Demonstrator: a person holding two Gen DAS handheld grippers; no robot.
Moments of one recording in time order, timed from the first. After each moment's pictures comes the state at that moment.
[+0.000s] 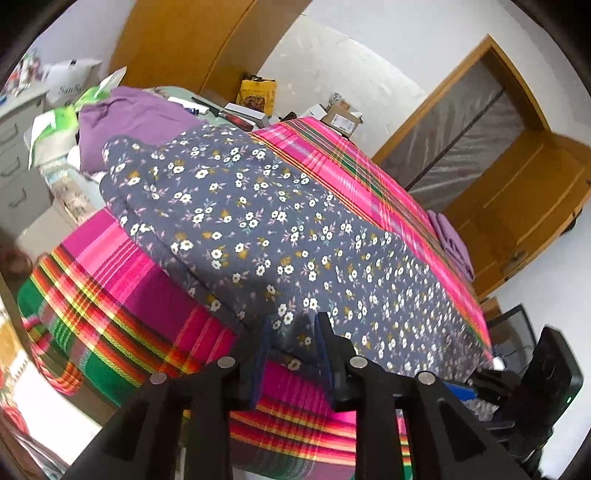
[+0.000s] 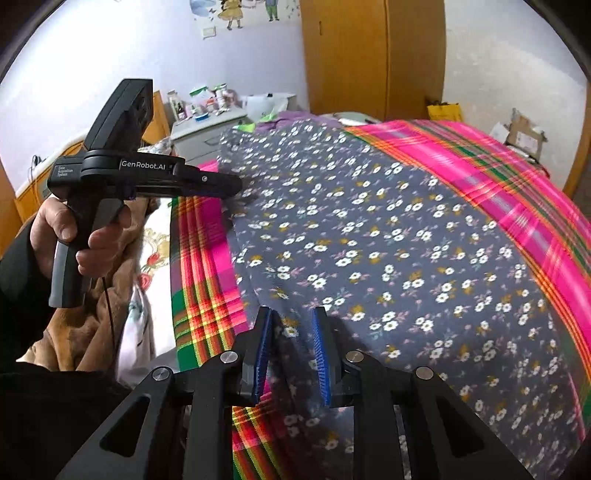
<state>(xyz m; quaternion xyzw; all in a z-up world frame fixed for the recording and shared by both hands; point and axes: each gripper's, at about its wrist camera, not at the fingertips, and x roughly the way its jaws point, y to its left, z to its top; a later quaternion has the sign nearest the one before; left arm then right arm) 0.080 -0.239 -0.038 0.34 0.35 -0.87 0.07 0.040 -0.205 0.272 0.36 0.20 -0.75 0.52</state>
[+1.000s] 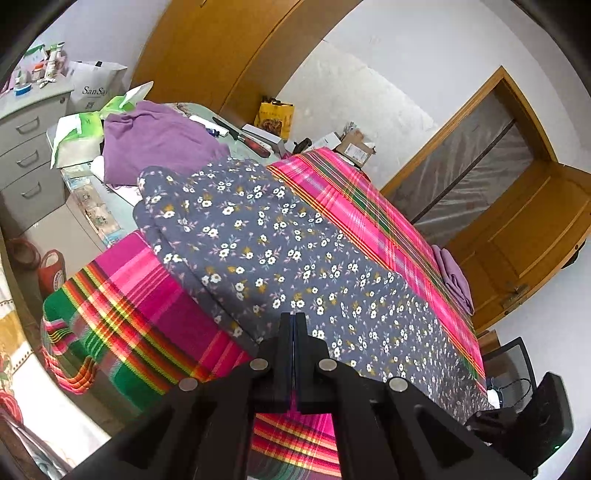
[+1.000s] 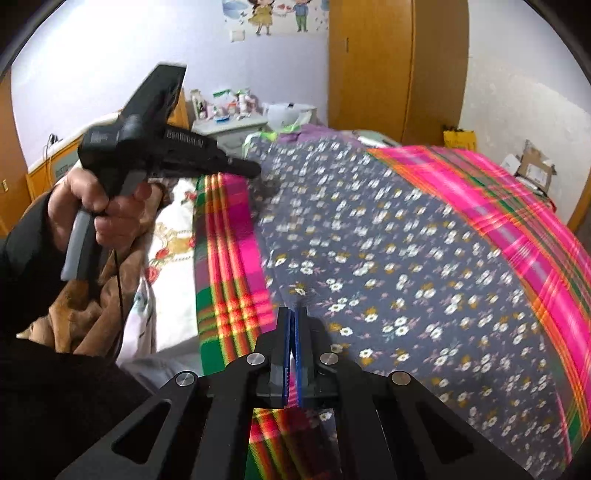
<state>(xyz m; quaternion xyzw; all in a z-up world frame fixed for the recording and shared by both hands) 0.093 -0.248 -0.021 0.30 0.36 -0.88 0.11 0.064 -0.202 0.275 0.33 0.24 -0.73 0.55</state>
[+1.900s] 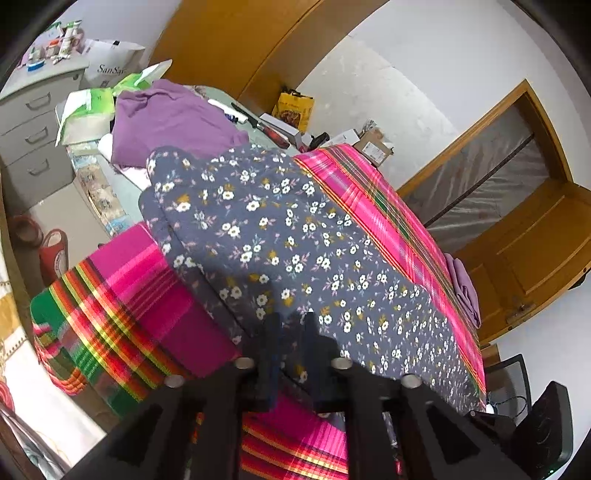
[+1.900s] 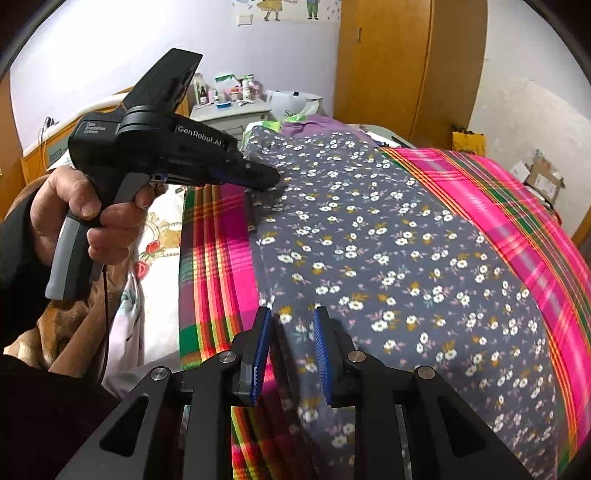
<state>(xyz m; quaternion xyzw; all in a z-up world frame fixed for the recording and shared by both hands) 0.077 -0.269 -0.042 0.31 0.39 -0.86 0.13 0.055 -0.256 0.271 0.32 0.27 -0.73 0.54</state>
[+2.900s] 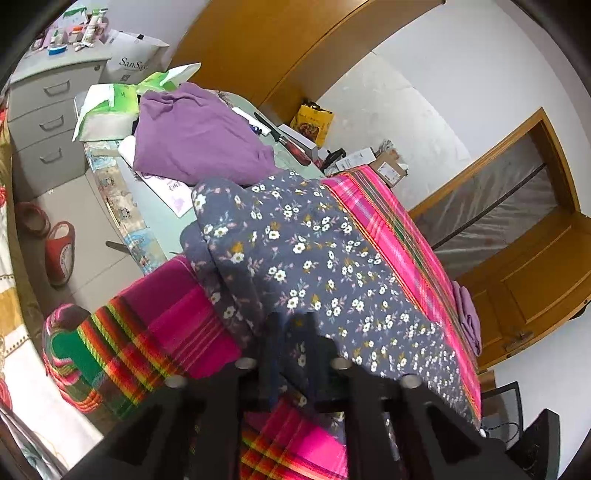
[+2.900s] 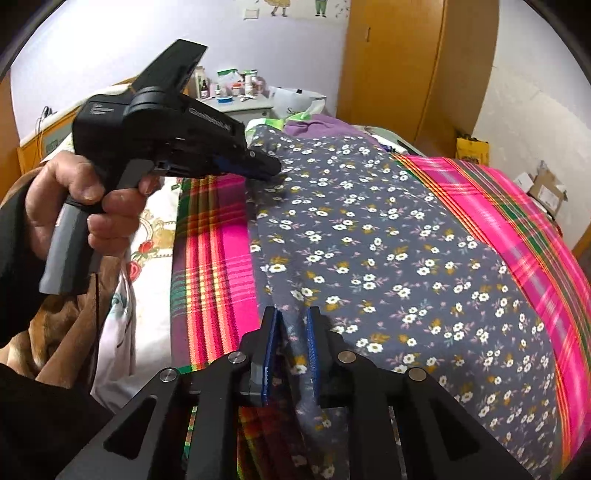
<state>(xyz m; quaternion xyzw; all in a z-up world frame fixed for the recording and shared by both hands) 0.080 -0.309 -0.050 0.29 0.42 -0.85 0.16 0.058 -0.286 0.264 0.31 0.29 -0.73 0.54</state>
